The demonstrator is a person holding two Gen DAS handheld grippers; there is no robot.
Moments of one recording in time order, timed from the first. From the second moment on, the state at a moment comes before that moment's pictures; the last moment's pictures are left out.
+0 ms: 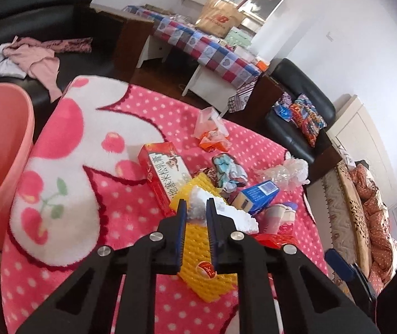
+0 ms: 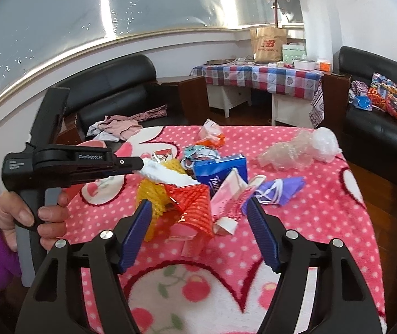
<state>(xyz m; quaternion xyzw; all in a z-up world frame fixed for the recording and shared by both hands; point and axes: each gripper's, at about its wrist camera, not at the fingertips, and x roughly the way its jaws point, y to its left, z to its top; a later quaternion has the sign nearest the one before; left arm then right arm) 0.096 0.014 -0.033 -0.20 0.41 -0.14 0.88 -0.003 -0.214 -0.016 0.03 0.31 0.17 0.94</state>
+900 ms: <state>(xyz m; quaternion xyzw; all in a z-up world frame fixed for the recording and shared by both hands) 0.019 0.092 0.056 -0.17 0.26 -0.10 0.94 0.002 -0.185 0.037 0.01 0.29 0.18 0.94</state>
